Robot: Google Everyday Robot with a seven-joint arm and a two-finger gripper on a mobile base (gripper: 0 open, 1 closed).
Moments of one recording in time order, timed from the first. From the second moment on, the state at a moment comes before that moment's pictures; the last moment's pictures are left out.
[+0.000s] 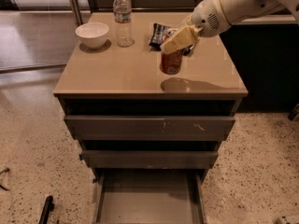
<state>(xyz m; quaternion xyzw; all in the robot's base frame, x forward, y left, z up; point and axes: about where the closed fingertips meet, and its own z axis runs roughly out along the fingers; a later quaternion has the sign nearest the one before) 0.639 -0.079 0.953 -0.51 0.74 0.25 0.36</state>
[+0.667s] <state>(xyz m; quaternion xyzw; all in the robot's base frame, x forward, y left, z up) 0.670 -0.083 0.925 -0.50 0.76 0.24 0.34</state>
